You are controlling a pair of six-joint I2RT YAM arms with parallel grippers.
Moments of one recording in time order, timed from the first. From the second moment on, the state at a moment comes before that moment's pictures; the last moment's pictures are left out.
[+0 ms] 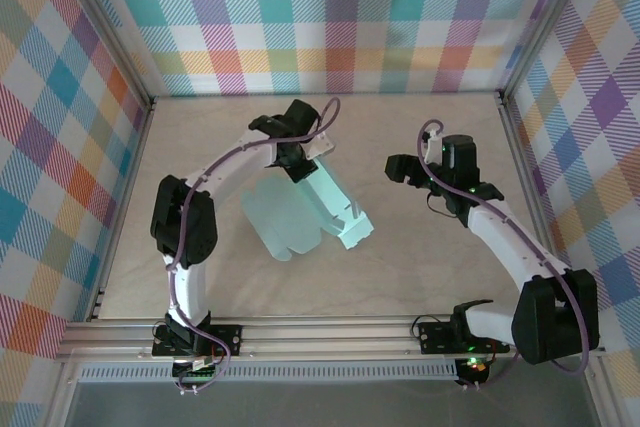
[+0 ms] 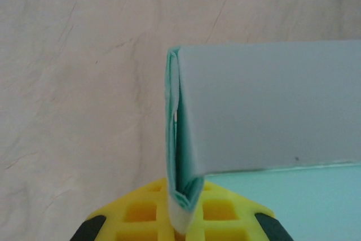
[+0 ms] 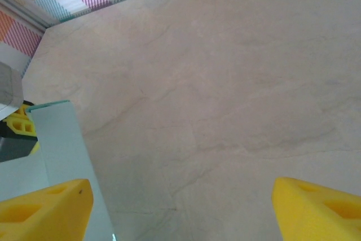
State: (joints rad) left arm -0.55 1.96 1.74 -0.97 -0.06 0.47; right arm 0.22 1.23 0.84 -0.18 -0.34 0.38
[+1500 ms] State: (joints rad) left arm -0.71 2.55 2.34 -1.42 -0.46 0.48; right arm 0.20 1.31 0.71 -0.06 -0.38 0.42
